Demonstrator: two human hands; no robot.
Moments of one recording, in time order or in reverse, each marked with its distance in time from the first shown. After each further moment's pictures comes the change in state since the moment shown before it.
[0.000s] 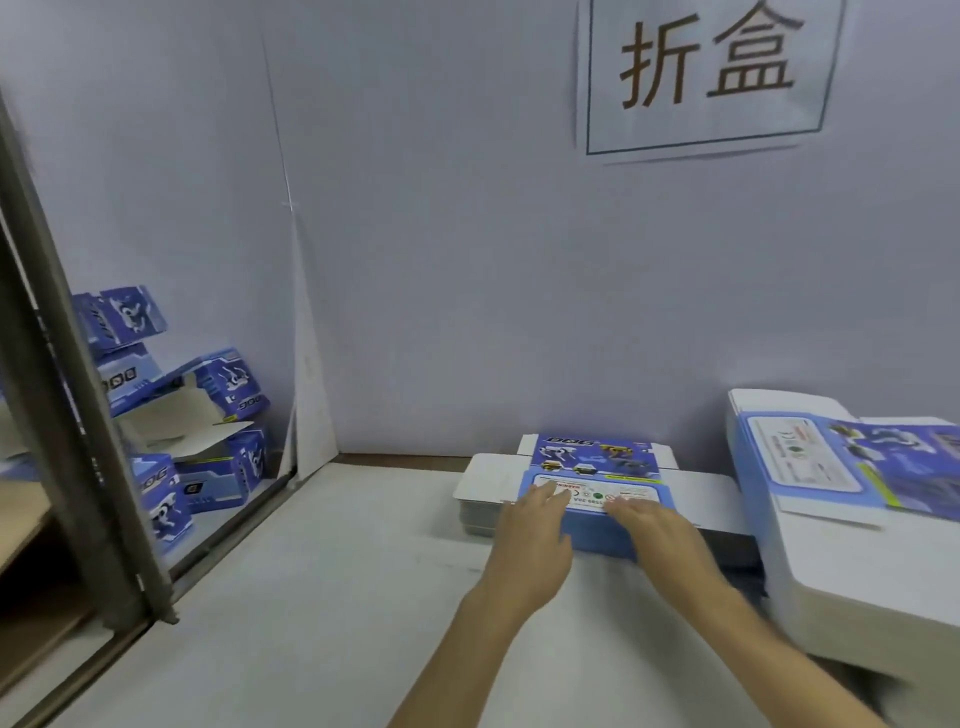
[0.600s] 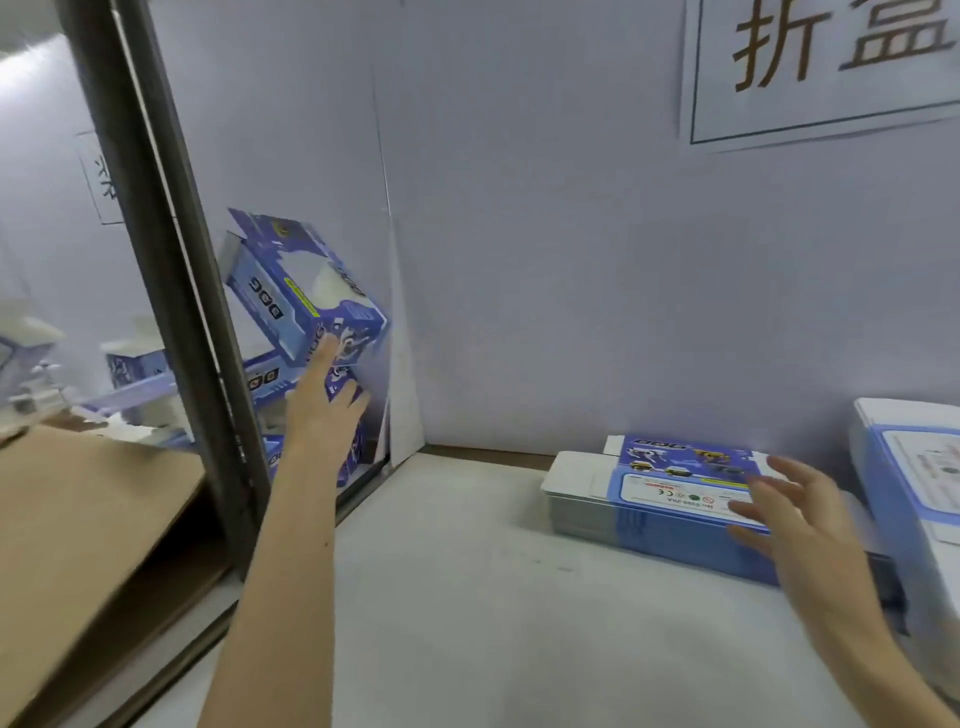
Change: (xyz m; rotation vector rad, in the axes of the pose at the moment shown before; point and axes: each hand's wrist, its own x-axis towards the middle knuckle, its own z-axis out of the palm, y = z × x) left_hand -0.023 -0.110 -0.234 -2.034 0.896 -0.449; right_hand -0.025 -0.050 -0.056 1.374 0.433 0.351
